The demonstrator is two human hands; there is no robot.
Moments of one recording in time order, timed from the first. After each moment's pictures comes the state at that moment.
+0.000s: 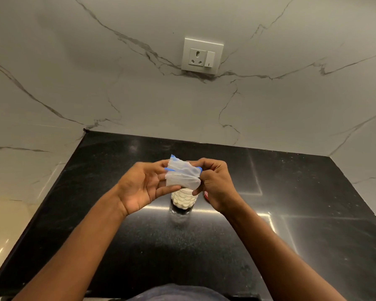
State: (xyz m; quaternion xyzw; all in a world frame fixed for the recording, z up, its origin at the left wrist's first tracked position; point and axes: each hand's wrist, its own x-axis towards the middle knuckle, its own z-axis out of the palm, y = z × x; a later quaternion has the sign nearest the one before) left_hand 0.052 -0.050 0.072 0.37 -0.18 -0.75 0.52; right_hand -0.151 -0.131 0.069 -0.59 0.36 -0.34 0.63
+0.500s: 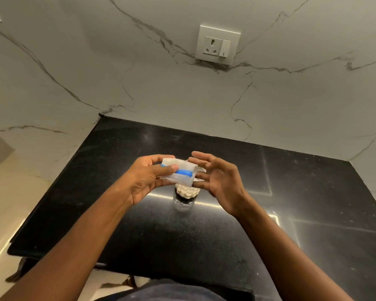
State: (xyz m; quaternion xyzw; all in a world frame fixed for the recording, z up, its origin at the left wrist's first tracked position) left_hand 0.032 -0.040 0.053 0.53 -0.20 -0.59 0.57; right_hand -0.177 -0.132 0.056 -0.51 0.32 -0.24 0.76
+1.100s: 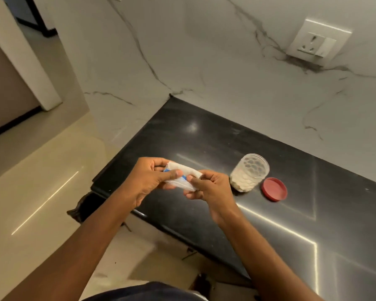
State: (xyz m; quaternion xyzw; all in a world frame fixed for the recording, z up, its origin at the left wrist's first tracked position) left_hand 0.091 0.112 0.026 0.68 -0.20 -0.41 0.57; right_hand -0.065 -0.003 0.016 -0.56 0.35 -0.19 0.73
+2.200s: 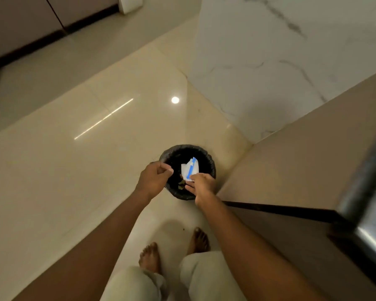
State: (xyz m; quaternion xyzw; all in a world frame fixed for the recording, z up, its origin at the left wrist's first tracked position) left_hand 0.430 0.394 -0.385 0.81 0.05 -0.36 0.47; right_hand 0.362 0.253 -0.435 -0.42 0.64 0.02 0.65
